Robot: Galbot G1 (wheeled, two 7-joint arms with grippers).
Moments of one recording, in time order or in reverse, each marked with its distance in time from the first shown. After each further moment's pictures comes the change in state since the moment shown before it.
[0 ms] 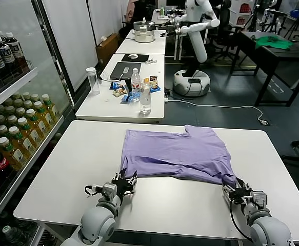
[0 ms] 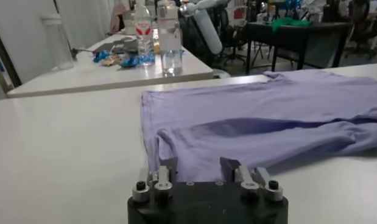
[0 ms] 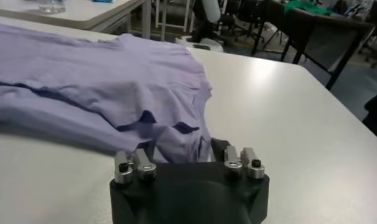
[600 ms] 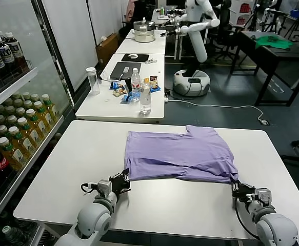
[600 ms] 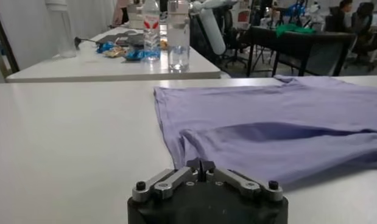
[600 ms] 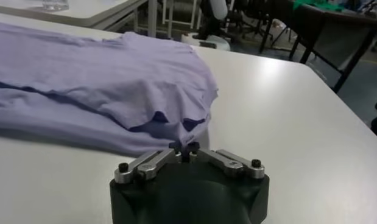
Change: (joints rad) left arm -0.010 0.023 -0.019 0.029 -0.063 -0.019 0.002; right arm 0.013 -0.041 0.025 -0.024 0.012 0.009 -0.066
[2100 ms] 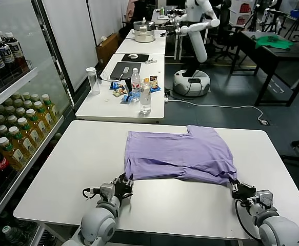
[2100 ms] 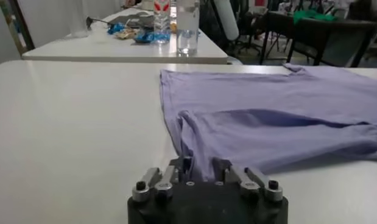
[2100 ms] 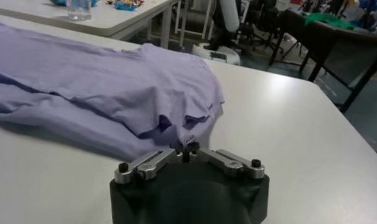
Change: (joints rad) left arm 0.033 -0.032 0.004 -0.051 -0.065 0.073 -0.109; right arm -0.054 -0.016 0.026 0.068 -0.031 0.020 -0.042
